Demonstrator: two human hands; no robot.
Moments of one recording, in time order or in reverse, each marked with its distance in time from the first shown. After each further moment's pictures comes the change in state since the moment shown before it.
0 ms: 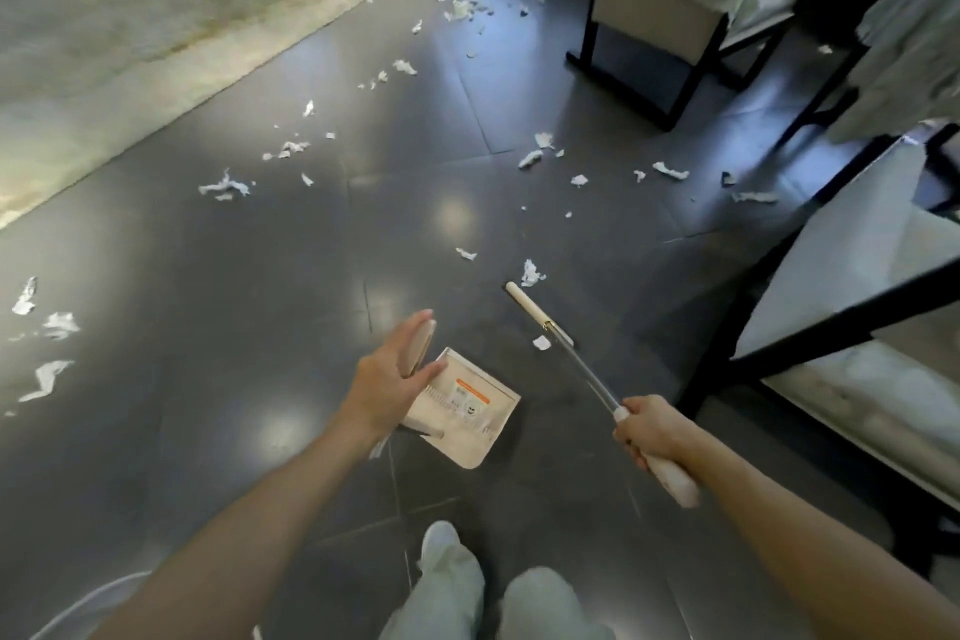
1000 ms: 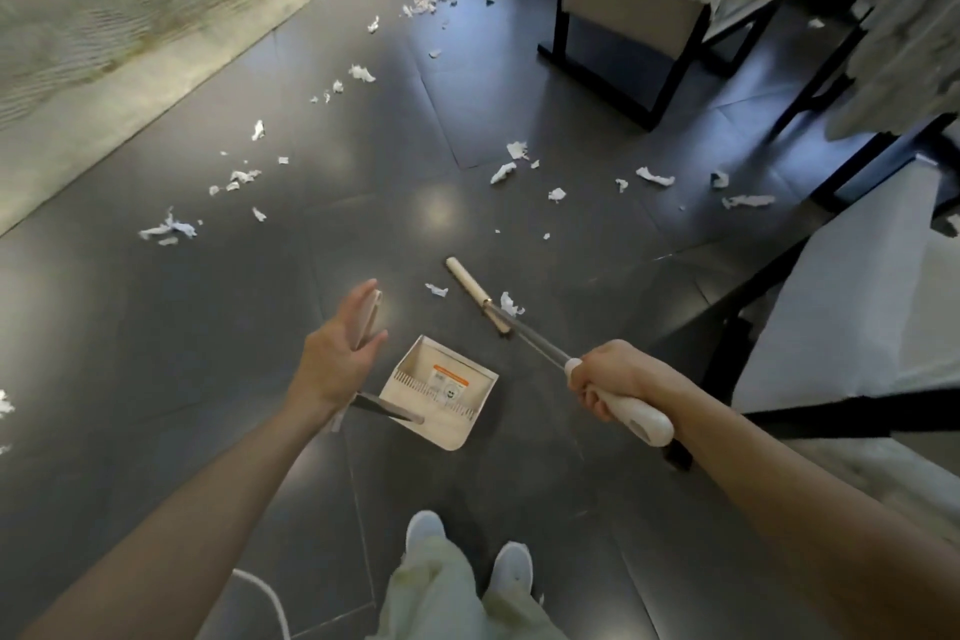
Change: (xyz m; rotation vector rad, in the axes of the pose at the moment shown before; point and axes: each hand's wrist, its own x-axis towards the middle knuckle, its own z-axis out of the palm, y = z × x) left_hand 0.226 0.045 0.021 0.183 0.109 0.016; right_hand 0.102 -0.157 -0.147 0.302 -0.152 0.083
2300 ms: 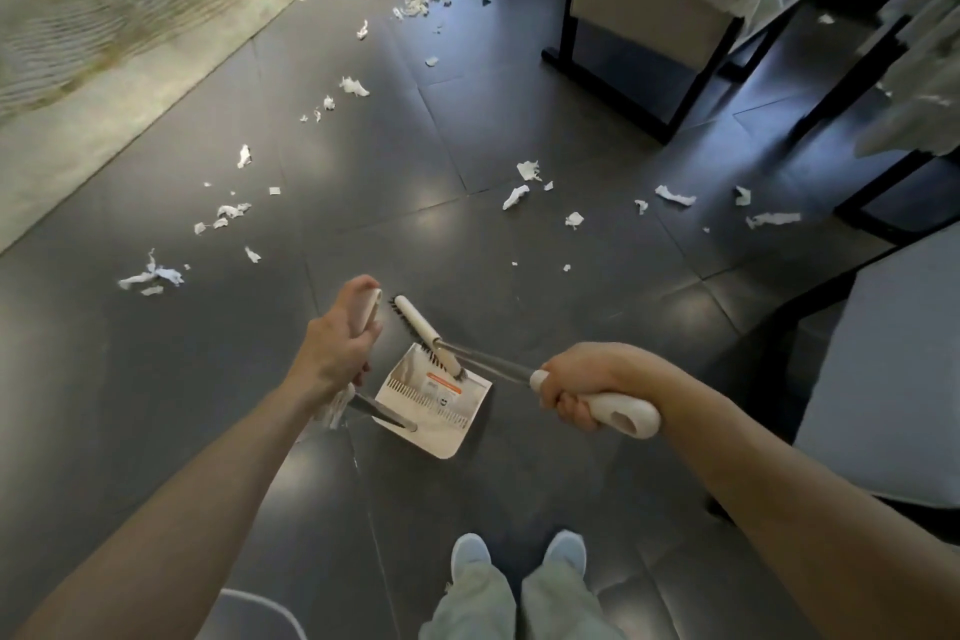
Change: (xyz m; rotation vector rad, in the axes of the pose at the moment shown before) left_hand 0.219 -0.029 -0.053 0.006 -0.187 -0.104; right_hand 0.092 -0.204 0.042 -0.223 -0.277 0.135
